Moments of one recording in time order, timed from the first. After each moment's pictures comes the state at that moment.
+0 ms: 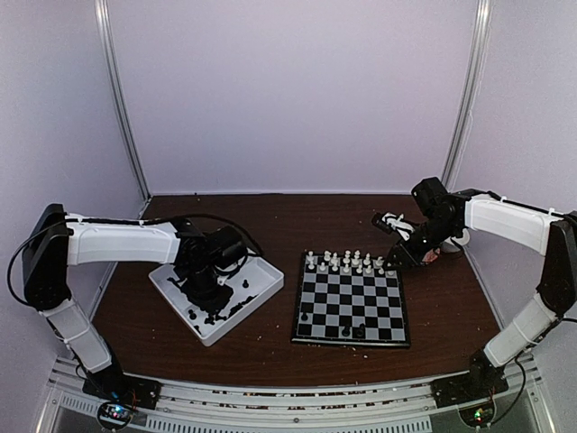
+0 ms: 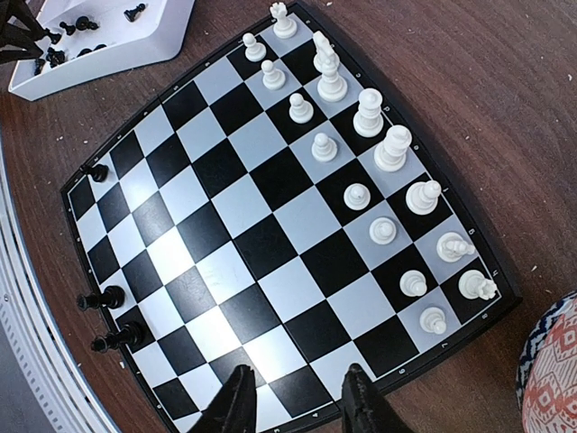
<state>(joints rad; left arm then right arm) -0.85 1.67 1.12 -0.94 -0.15 -0.38 0.32 1.52 1.12 -0.77 -0.43 -0.44</state>
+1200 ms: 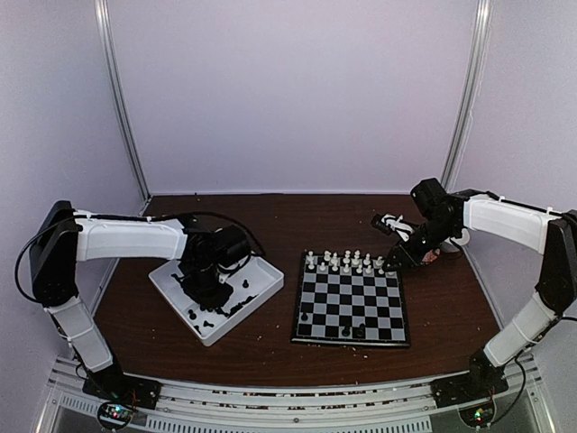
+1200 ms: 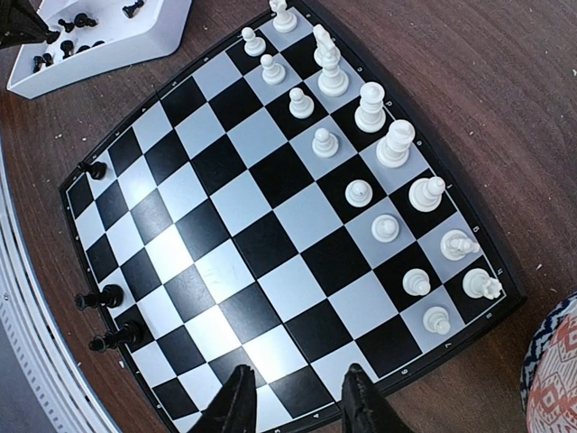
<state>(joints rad) -0.84 1.72 1.16 -0.98 -0.20 -0.35 0.32 1.53 1.12 -0.78 -0.43 -0.44</state>
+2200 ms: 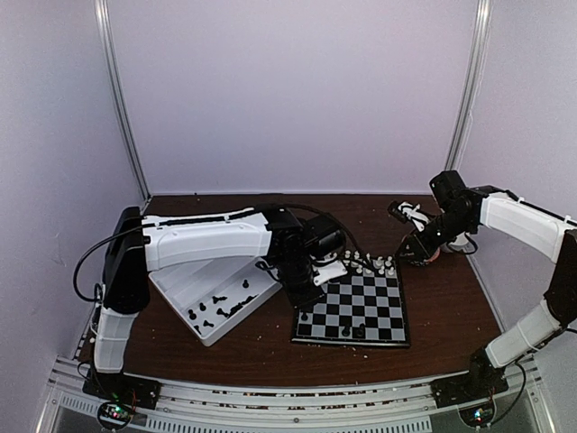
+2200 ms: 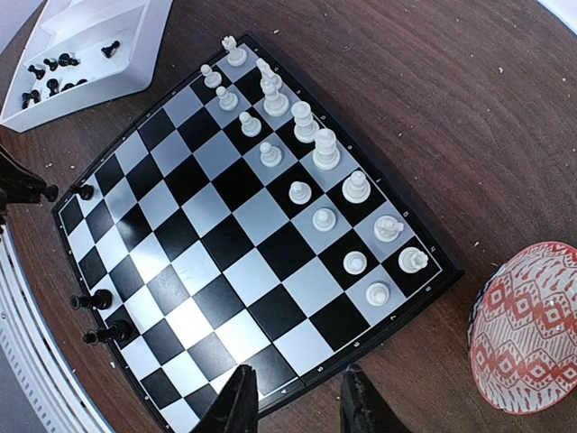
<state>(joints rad) -1.12 2.16 1.92 -1.07 0.03 0.11 0.23 1.43 1.12 -0.79 -0.43 -0.44</state>
